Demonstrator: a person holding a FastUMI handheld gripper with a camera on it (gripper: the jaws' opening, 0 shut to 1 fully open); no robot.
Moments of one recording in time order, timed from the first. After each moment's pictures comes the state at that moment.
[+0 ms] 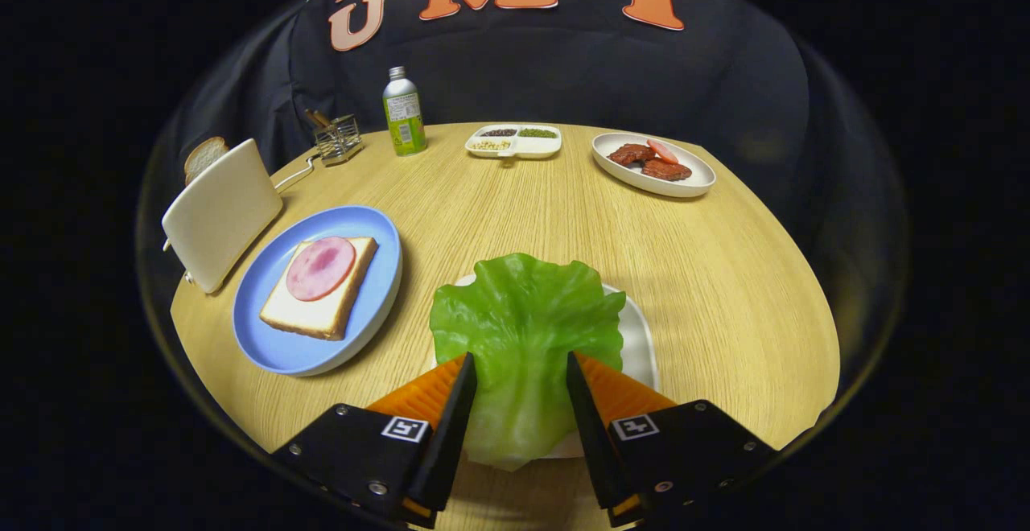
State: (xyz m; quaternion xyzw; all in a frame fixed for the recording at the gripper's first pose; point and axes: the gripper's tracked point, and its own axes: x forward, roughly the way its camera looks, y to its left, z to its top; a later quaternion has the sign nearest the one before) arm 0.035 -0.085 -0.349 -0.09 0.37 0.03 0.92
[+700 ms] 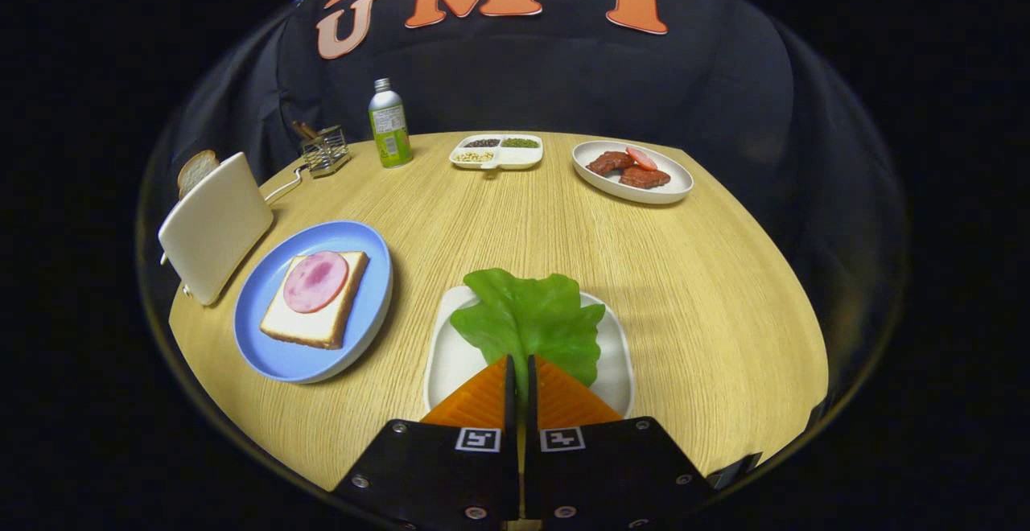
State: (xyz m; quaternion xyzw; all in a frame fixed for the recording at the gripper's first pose) arm 0.030 -0.087 -0.326 -0.10 0.35 0.01 0.93
